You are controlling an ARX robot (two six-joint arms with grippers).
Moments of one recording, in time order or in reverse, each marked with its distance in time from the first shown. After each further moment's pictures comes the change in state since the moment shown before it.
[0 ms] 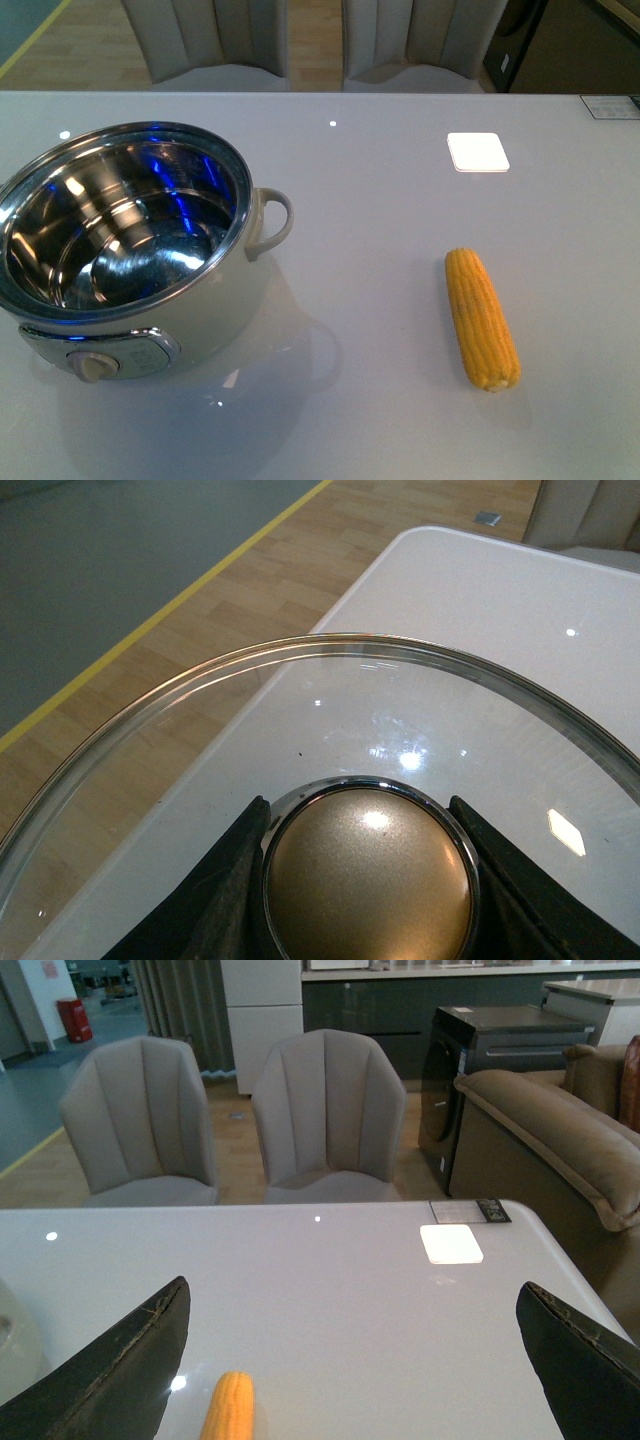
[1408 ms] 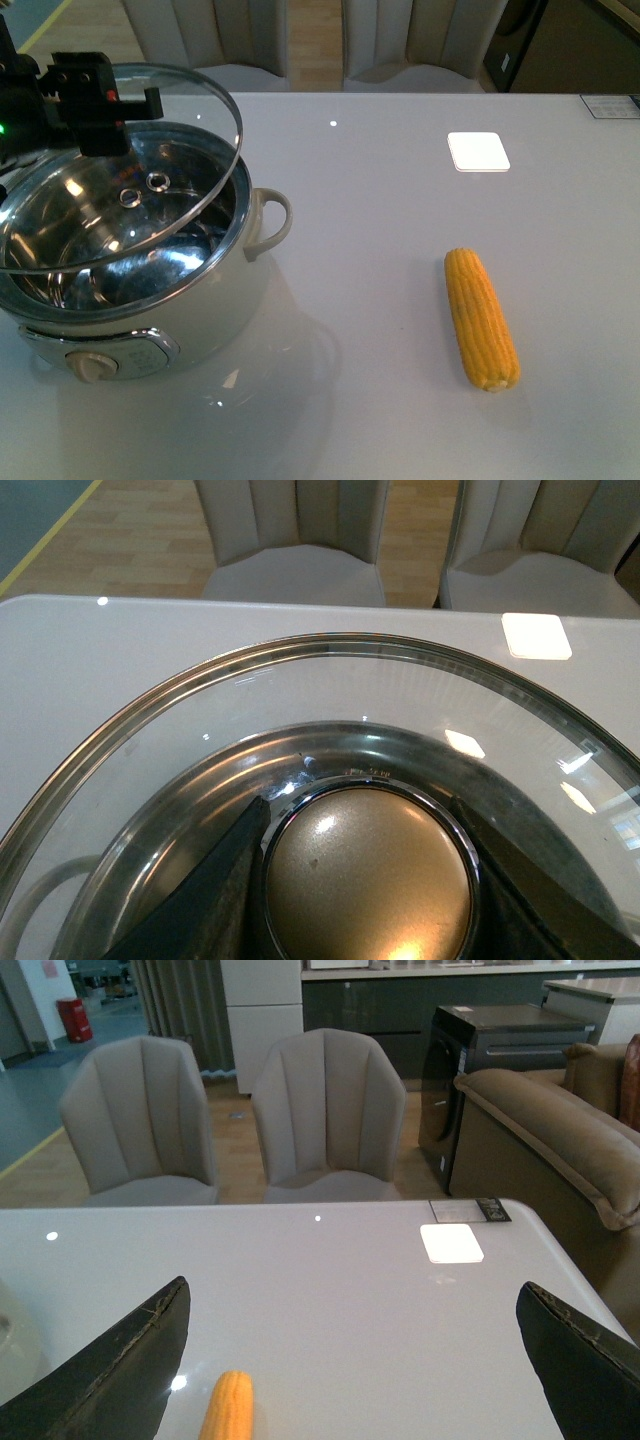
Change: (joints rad) left arm -0.924 -0.346 0.065 -0.393 -0.412 -0.208; right arm 0.000 0.000 0.000 0.000 0.000 0.000
